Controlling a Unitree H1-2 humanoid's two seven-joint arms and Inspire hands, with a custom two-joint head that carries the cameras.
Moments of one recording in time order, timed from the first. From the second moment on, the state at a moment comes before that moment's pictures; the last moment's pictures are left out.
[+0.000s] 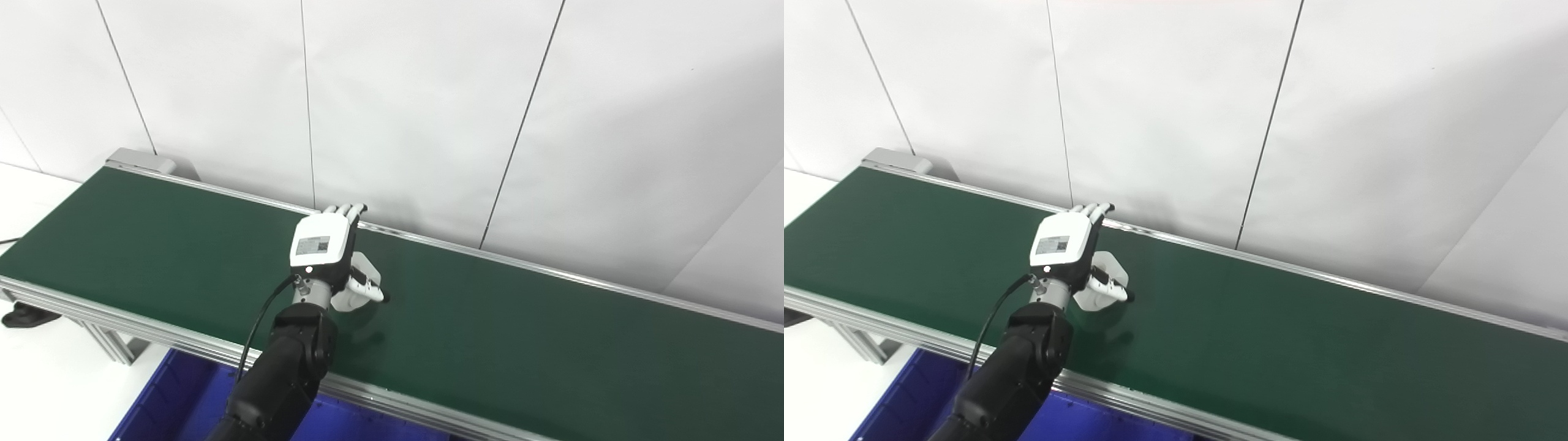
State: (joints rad) left arm -0.35 0.11 -0.27 0.25 1.09 0.37 0.08; right arm 0.29 -0.13 0.38 0.34 -0.05 -0.42 0.02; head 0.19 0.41
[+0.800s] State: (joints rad) left arm -0.36 0.08 -0.28 0.48 0.89 0.25 0.41; right arm 0.31 -0.11 0.36 0.31 -0.05 -0.42 0.03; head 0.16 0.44
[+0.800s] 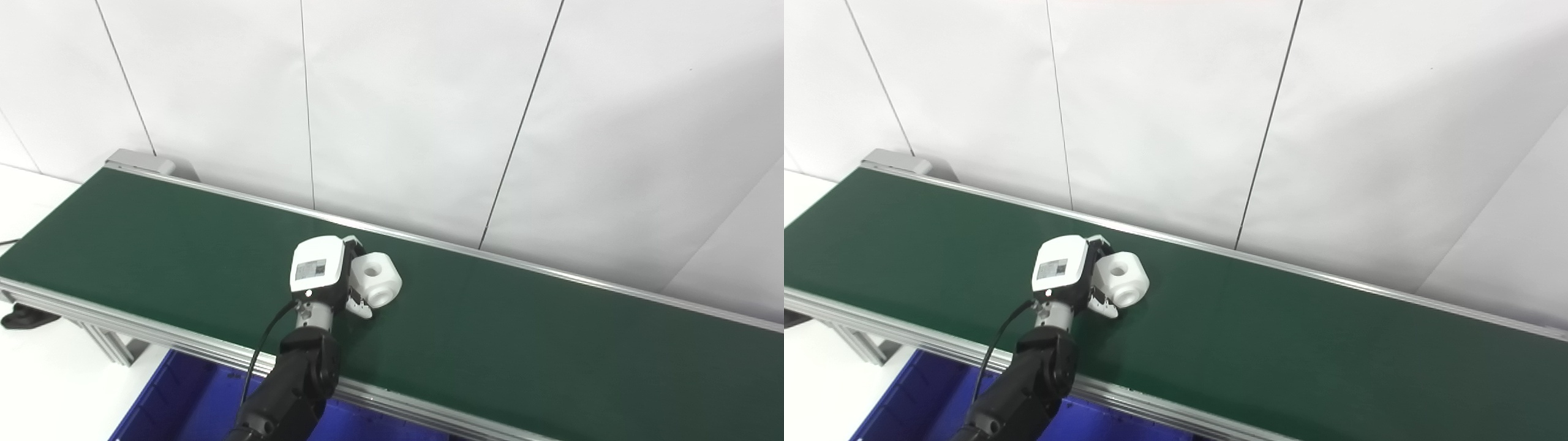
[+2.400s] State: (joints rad) left arm 0.07 0.16 -0.29 -0.54 0.95 0.33 -0.12; right arm 0.38 -0.17 0.29 0.05 0.01 -0.42 0.14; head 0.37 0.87
